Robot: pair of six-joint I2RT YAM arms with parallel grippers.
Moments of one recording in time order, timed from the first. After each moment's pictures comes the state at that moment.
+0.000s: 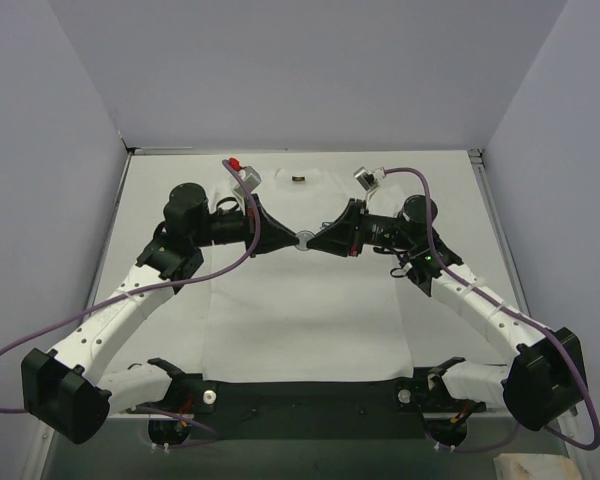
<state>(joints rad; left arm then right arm) -0.50 1.15 1.01 0.06 0.86 -0.43 0.49 1.20 0.82 0.45 -0.91 0.76</state>
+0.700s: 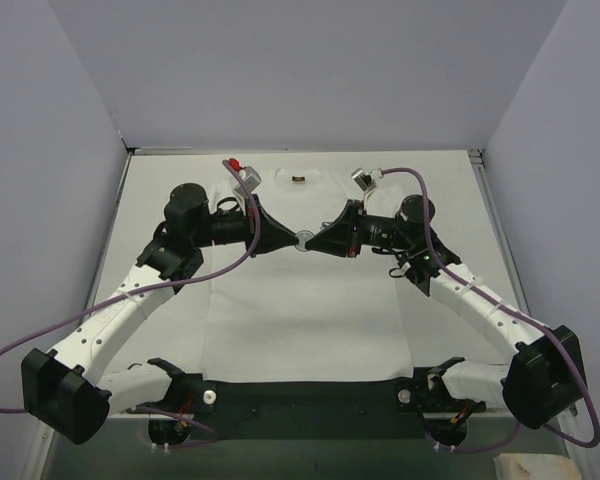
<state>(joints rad) -0.50 1.15 1.01 0.06 0.85 -0.44 0.50 1.21 0.82 0.46 -0.91 0.77</state>
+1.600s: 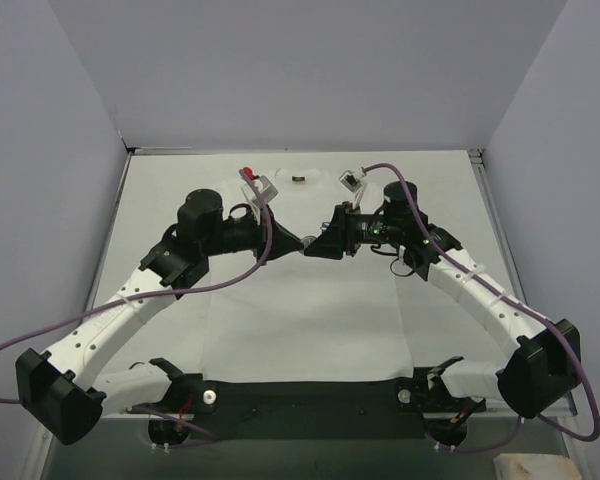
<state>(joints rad) -0.62 1.14 1.05 -0.13 0.63 -0.28 0.51 1.28 1.01 -0.08 -0.84 0.51</state>
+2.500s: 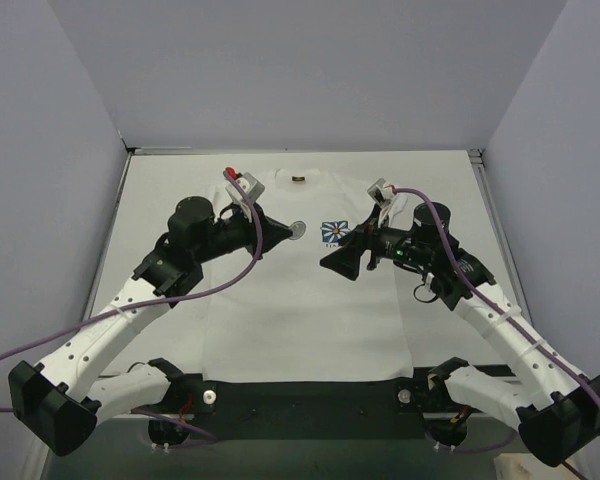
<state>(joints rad) -0.61 1.07 1.01 -0.09 0.43 -0.26 0.48 1.00 0.89 -0.14 -0.66 0.29</state>
